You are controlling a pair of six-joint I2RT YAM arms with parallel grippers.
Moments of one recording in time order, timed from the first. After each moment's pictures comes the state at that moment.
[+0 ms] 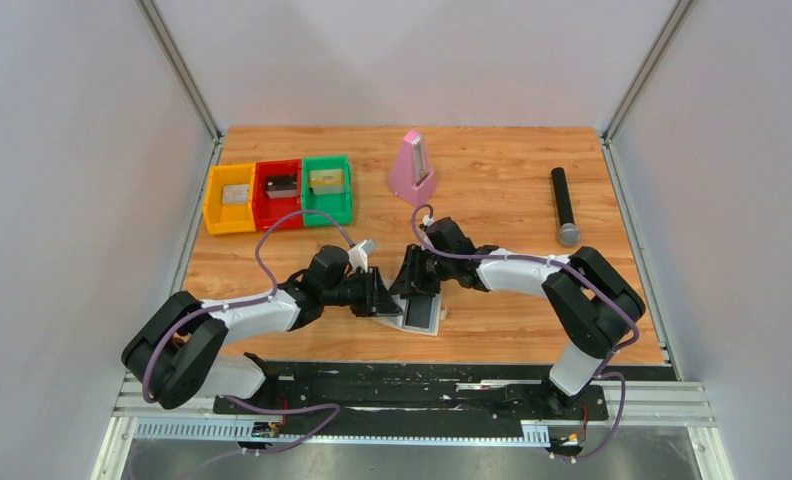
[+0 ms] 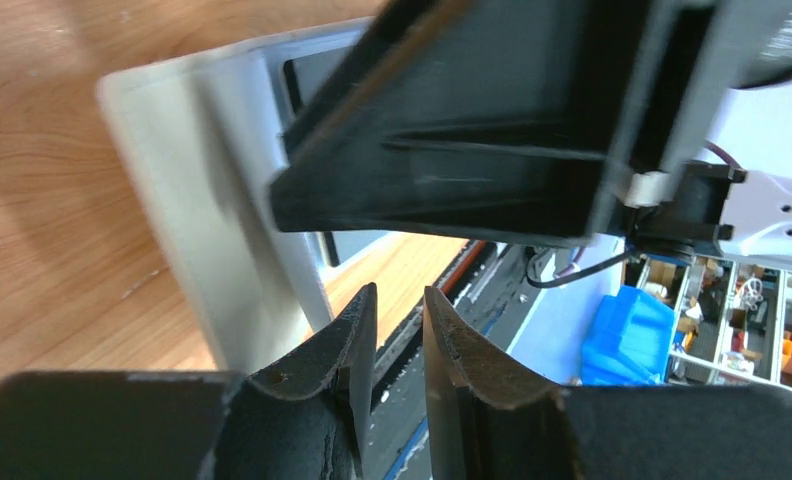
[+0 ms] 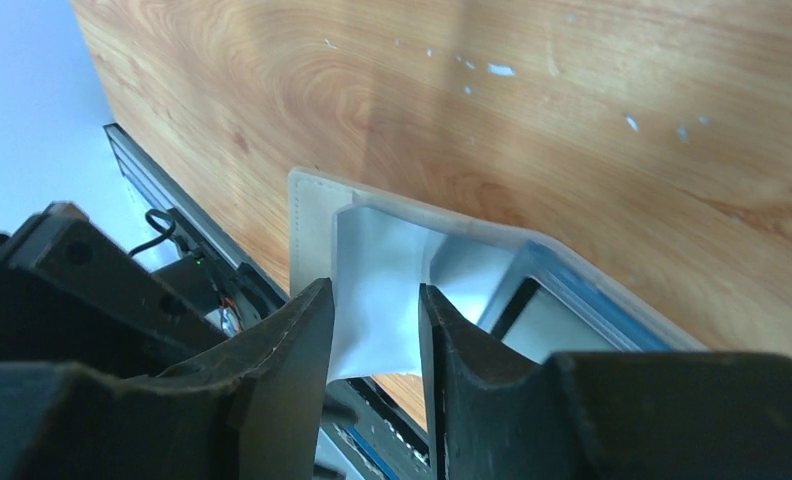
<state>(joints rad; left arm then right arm) -0.68 1.32 0.44 0.27 0.54 -0.83 0.72 1.71 0.86 0.04 -0.44 0.91</state>
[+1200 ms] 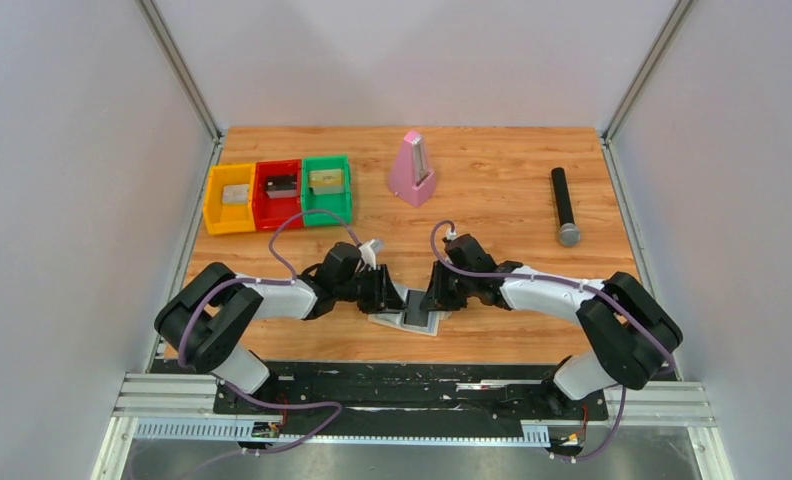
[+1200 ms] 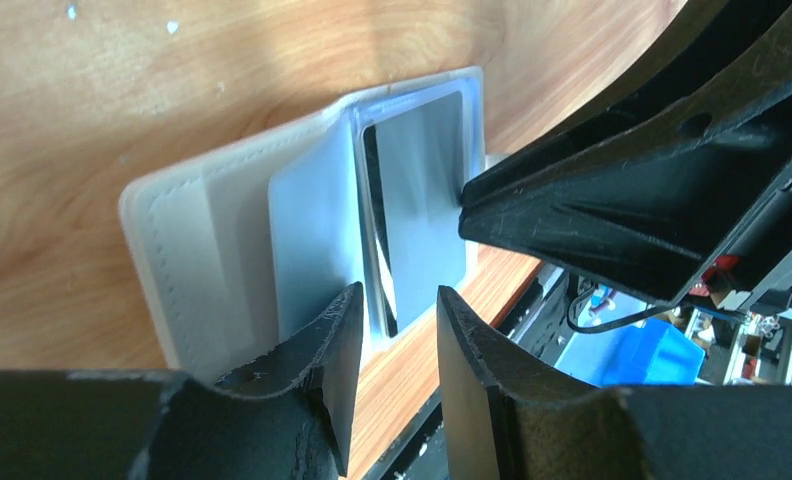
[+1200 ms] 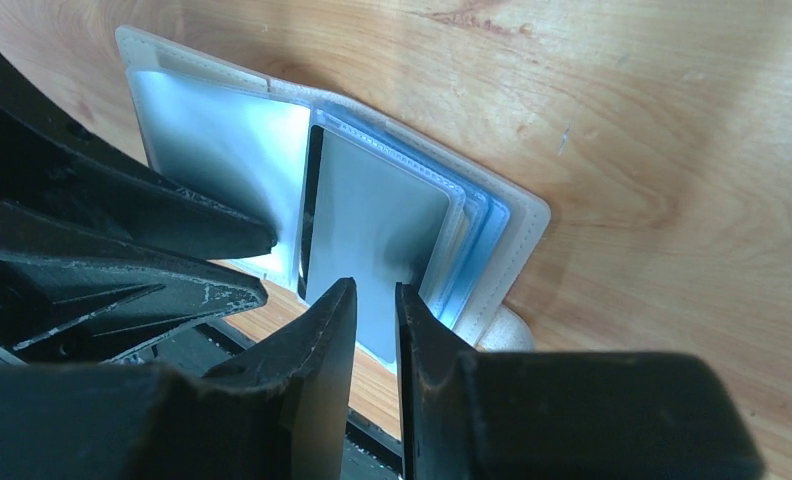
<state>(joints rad) -0.68 1.52 0.49 0.33 0.49 -0.82 0.71 1.49 0.68 -0.12 -0.24 0.80</state>
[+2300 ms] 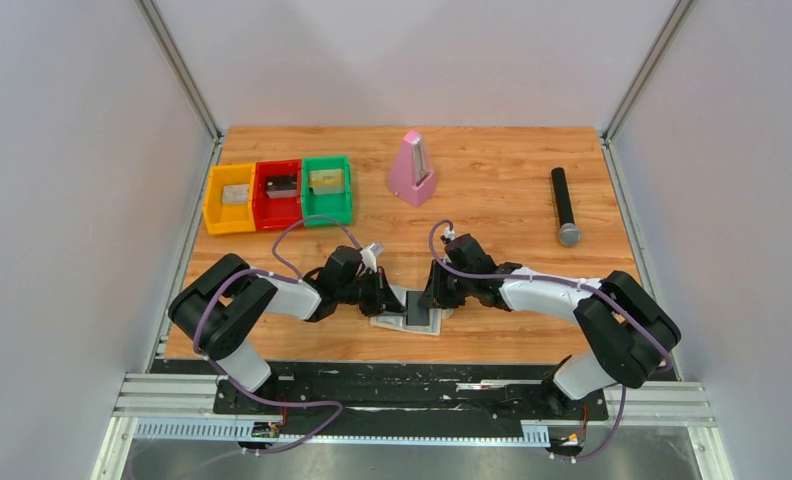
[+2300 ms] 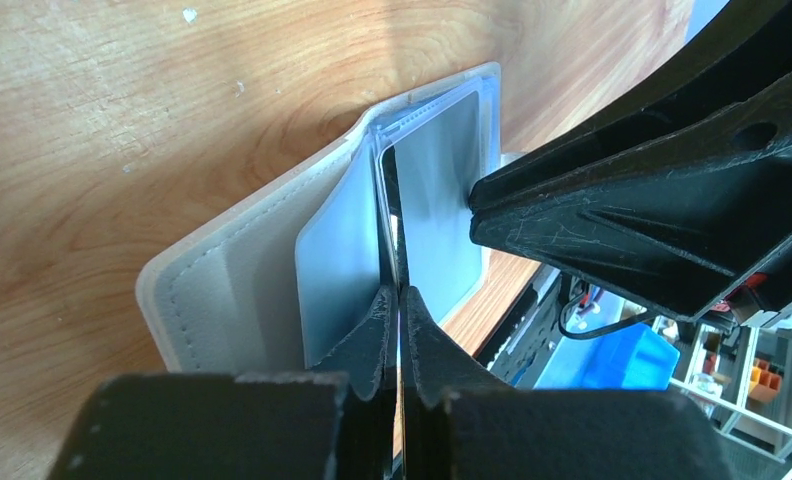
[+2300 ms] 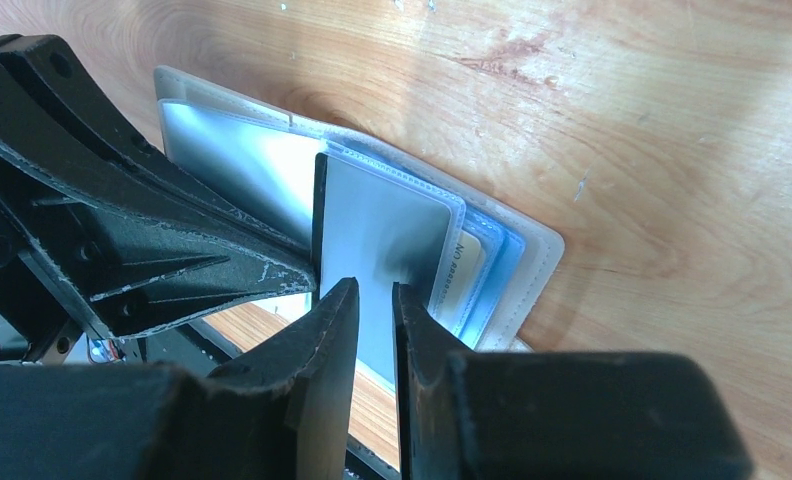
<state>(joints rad) -0.68 1.63 0.48 0.47 0.52 -0.89 0.71 1.50 0.67 -0.04 -0.24 0.77</state>
